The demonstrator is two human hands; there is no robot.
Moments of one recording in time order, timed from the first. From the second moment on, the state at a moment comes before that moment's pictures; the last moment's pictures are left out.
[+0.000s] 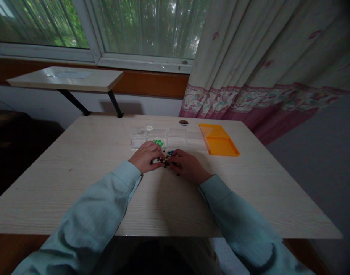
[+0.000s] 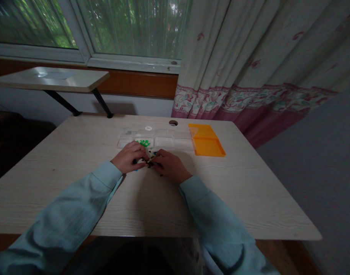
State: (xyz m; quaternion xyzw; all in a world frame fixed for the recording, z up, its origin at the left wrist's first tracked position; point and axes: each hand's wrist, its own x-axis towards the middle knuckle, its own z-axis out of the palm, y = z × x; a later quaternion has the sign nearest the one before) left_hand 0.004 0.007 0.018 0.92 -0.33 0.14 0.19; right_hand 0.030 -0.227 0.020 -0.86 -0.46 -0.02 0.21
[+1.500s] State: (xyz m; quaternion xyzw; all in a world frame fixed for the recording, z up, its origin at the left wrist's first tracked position) left_hand 0.008 0.005 0.013 0.91 -0.23 0.26 0.21; right_hand 0.057 -0.239 0.017 -0.87 -0.30 -0.15 0.36
